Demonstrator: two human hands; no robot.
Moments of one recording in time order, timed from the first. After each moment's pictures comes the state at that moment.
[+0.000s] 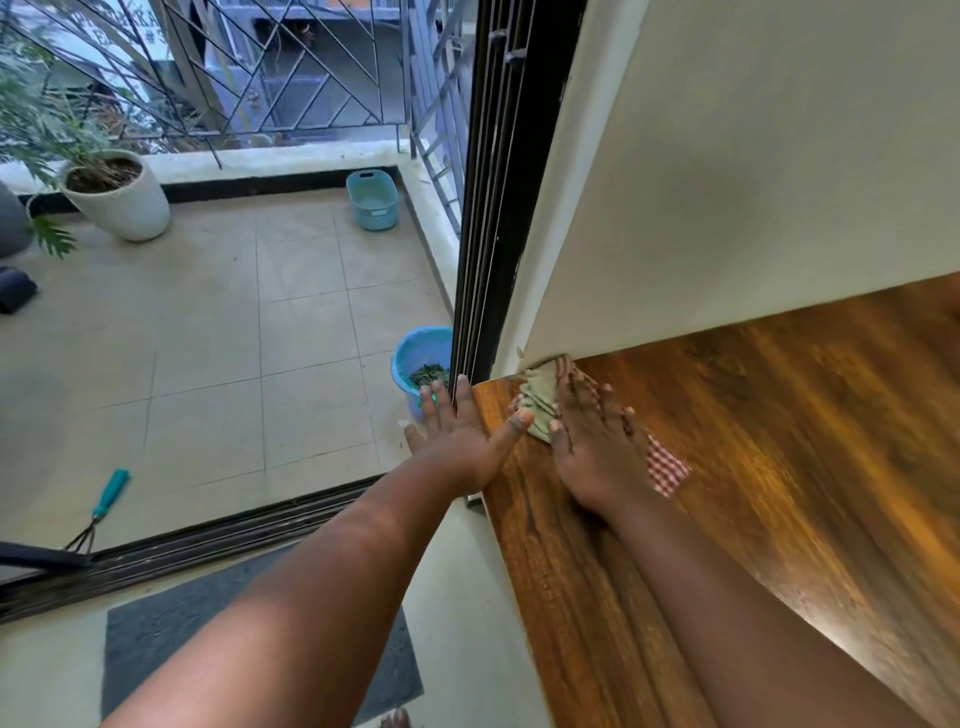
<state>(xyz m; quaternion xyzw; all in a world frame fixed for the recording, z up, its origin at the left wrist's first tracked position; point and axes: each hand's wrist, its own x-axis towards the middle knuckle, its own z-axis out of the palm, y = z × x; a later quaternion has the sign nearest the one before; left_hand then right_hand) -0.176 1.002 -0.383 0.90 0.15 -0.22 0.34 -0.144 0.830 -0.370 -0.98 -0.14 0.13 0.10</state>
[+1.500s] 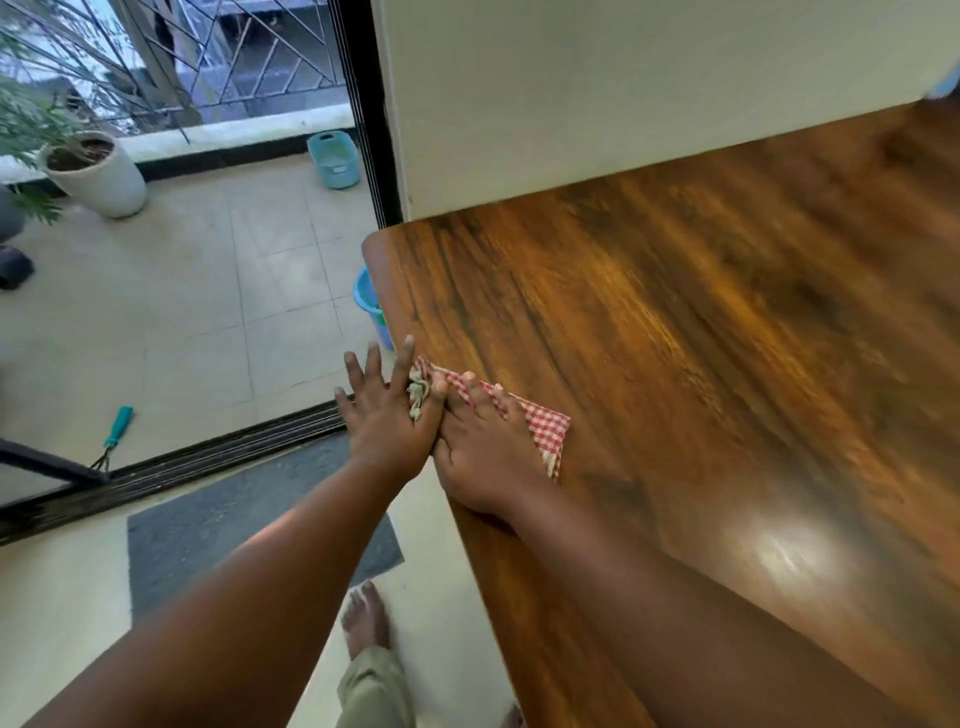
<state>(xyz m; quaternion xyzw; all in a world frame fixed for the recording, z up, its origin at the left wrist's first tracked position) -0.388 0.878 -0.398 0.94 0.17 0.05 0.30 -0.381 0.743 -0.368 -0.93 -0.32 0.08 0.13</state>
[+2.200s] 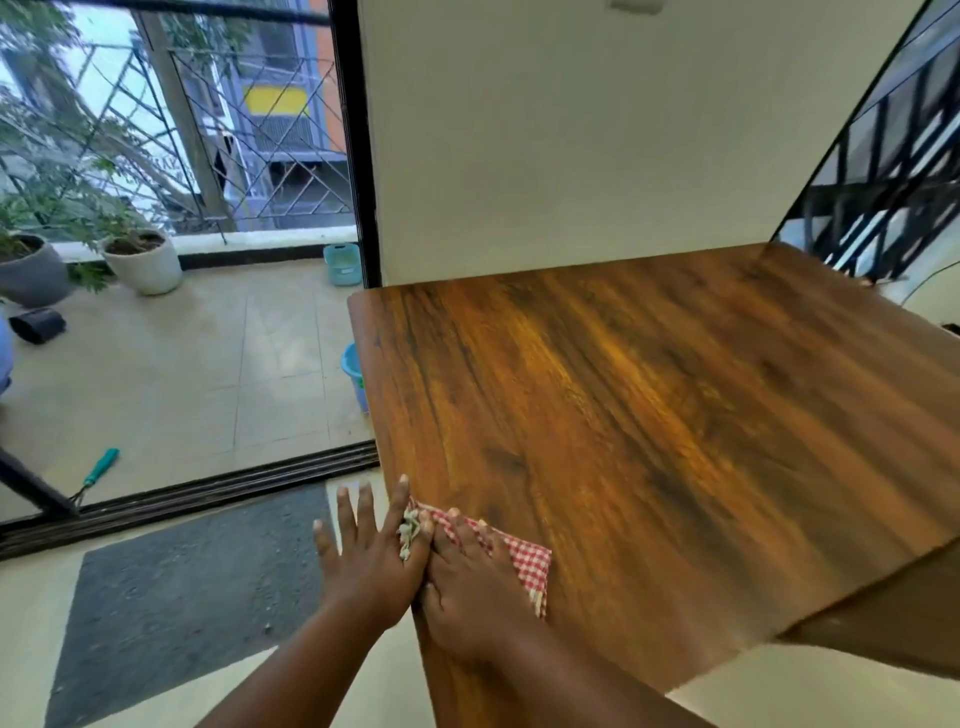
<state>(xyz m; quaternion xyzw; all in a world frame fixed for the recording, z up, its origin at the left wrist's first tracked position) -0.571 0.748 -0.383 0.97 0.19 -0.09 0.15 -0.552 0.609 -0.370 -0.92 -0.35 0.12 0.13</state>
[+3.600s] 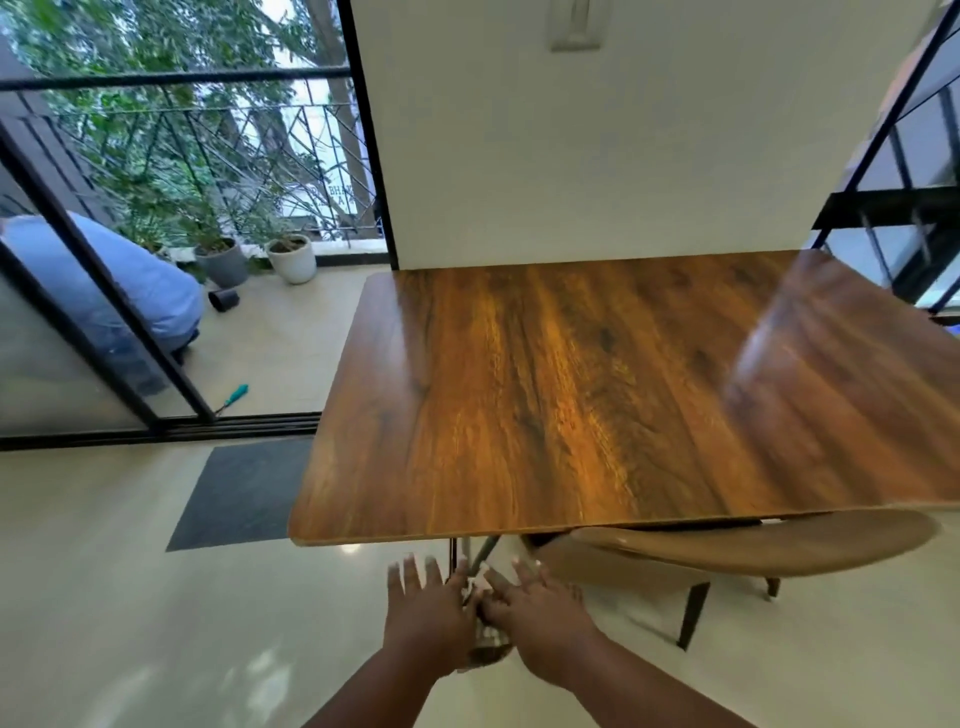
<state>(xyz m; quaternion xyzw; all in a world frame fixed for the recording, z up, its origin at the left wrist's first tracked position) -0.677 0.382 -0.360 0.94 0.26 -0.21 0.06 -0.588 0.244 -0.362 -0.83 -0.52 0.20 -0.02</state>
